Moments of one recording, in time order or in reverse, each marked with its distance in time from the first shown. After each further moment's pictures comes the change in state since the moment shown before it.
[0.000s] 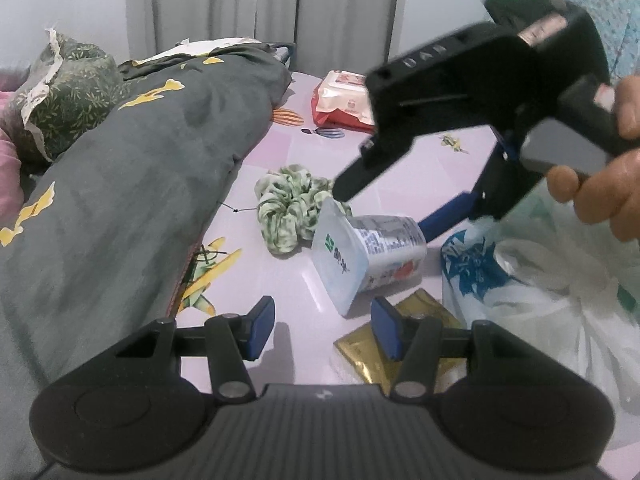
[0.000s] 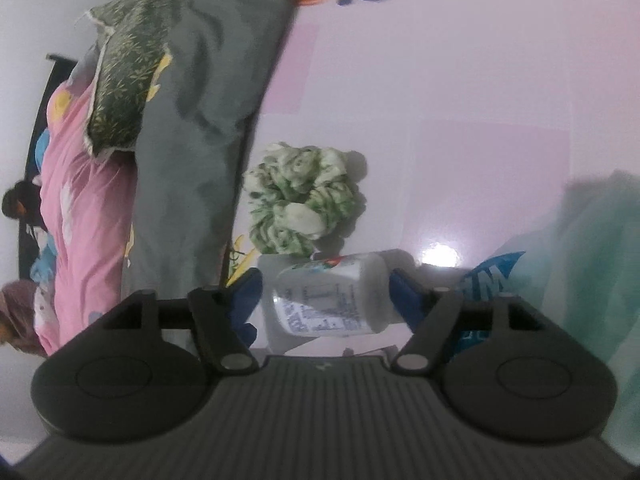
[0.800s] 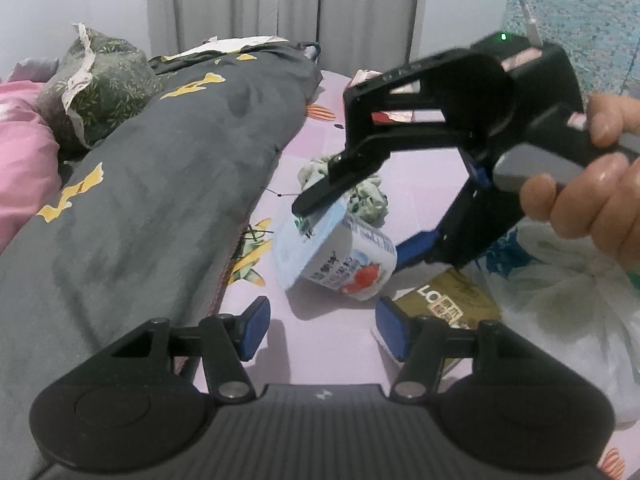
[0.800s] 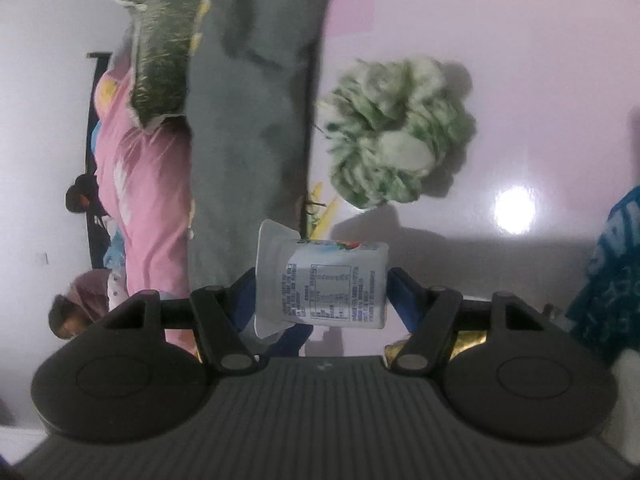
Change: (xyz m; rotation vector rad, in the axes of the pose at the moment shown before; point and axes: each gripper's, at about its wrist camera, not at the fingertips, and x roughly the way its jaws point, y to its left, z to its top) left arm -0.020 0.016 -0.015 -0.026 0.001 0.062; right arm 0.054 -0.005 -0.010 0.178 0.174 0.267
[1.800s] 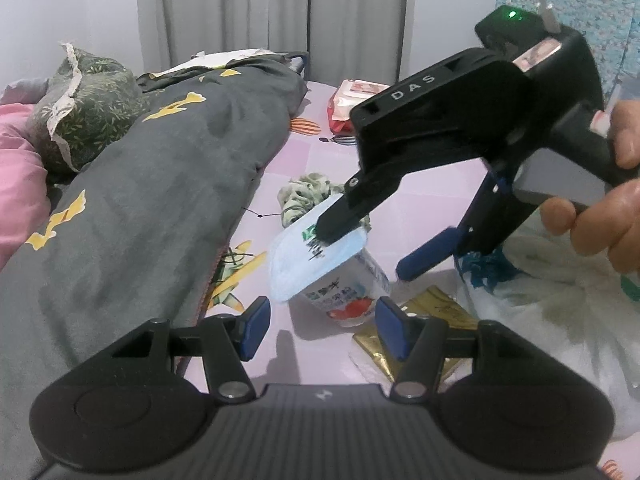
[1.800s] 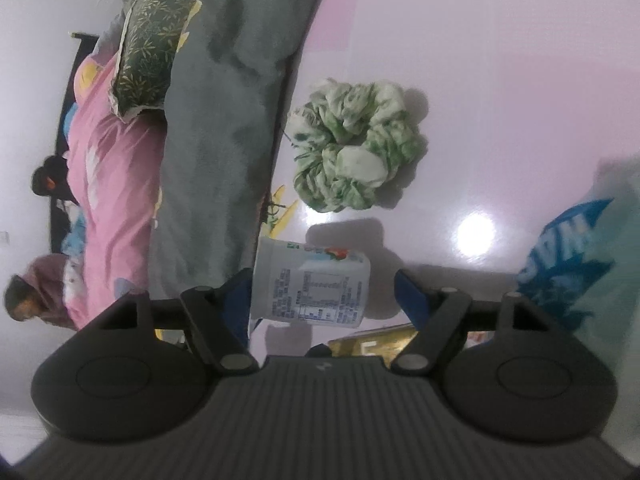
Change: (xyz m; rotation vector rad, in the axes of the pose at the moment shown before) left arm 0.002 -0.015 0.008 0.038 -0.030 -0.002; right arm -0.025 0.016 -0.013 -0.163 -0.084 -0.159
